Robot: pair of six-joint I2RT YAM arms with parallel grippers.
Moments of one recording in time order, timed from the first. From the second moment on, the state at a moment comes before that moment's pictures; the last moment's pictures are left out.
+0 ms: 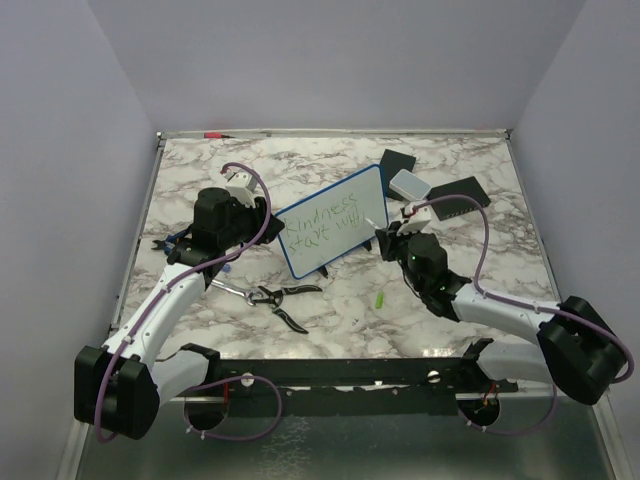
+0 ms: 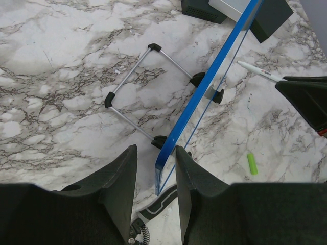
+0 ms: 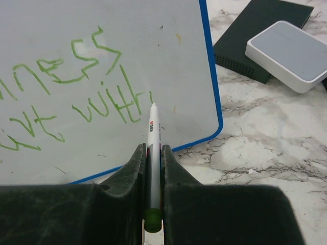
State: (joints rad) left arm -0.28 1.08 0.78 -0.13 0.35 -0.28; right arm 0.71 1.24 0.45 0.57 0.37 0.24
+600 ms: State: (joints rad) left arm -0.28 1.08 0.78 -0.13 0.35 -0.28; right arm 0.71 1.24 0.50 0.57 0.41 0.21
